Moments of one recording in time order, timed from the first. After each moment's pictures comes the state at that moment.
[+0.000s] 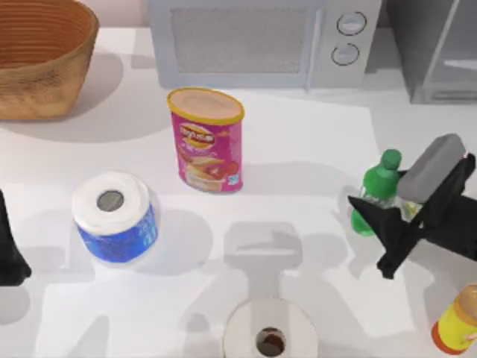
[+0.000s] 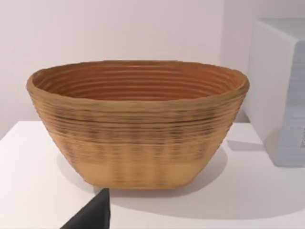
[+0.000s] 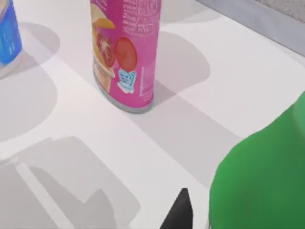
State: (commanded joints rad) left arm 0.00 0.00 0.00 0.00 0.00 0.00; right arm 0.31 1.51 0.35 0.78 -0.45 -0.25
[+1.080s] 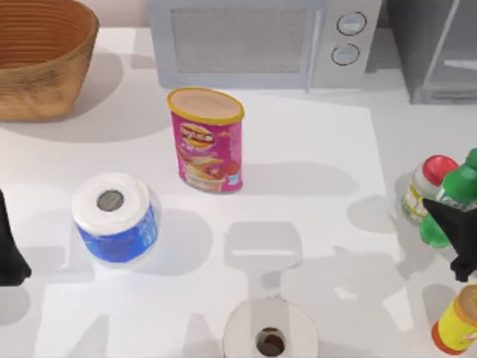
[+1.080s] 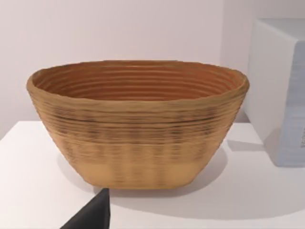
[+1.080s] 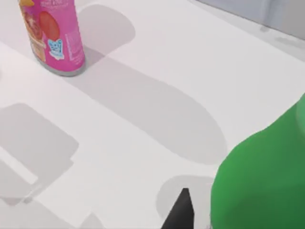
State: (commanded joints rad) left arm 0.00 0.00 0.00 0.00 0.00 0.00; right arm 0.04 1.17 0.27 0.41 -0.56 -0.26
